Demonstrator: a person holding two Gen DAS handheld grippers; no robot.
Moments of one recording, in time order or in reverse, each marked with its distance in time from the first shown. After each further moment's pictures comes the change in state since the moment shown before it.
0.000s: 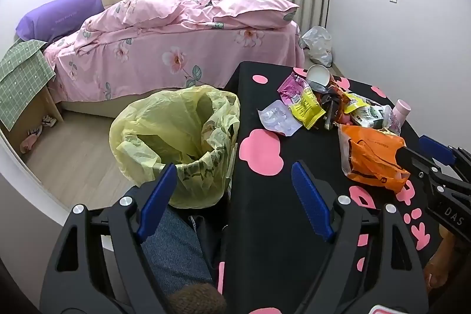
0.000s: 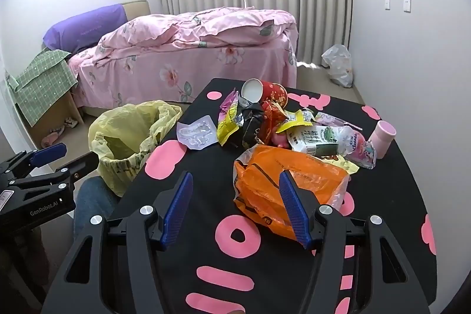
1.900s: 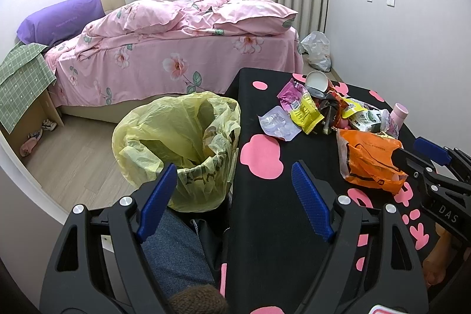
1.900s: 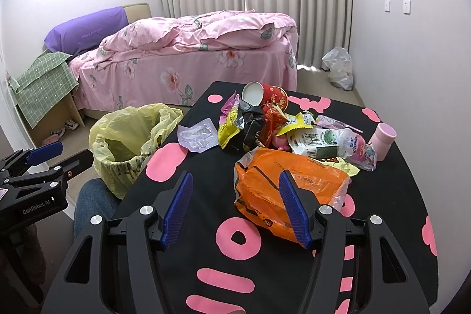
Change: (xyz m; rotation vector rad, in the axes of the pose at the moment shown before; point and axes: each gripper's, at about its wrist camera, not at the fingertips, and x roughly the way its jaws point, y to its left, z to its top) left arm -0.008 0.000 -0.002 0.001 -0.034 -0.001; right arm -0.003 0.000 -0.001 -0.011 -0.025 -0.009
